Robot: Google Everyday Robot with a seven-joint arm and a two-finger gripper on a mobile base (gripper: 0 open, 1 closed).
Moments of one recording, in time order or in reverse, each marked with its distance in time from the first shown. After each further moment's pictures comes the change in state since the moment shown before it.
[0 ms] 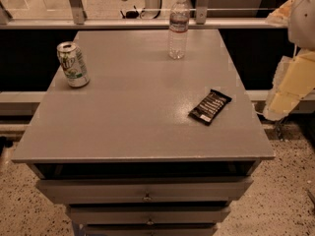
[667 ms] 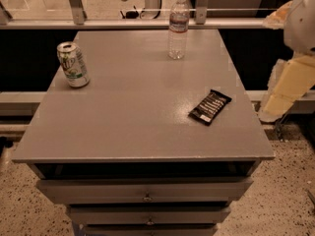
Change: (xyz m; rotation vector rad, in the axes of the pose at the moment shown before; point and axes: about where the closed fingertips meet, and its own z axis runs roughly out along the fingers) arm -0.003 0.000 0.007 0.004 -0.018 0.008
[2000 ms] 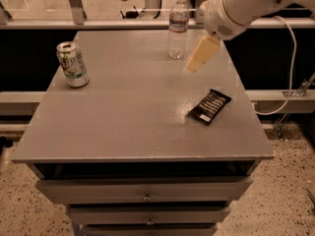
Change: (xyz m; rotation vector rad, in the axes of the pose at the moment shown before) arm -0.103 -0.134 0.138 0.130 -0.286 0.014
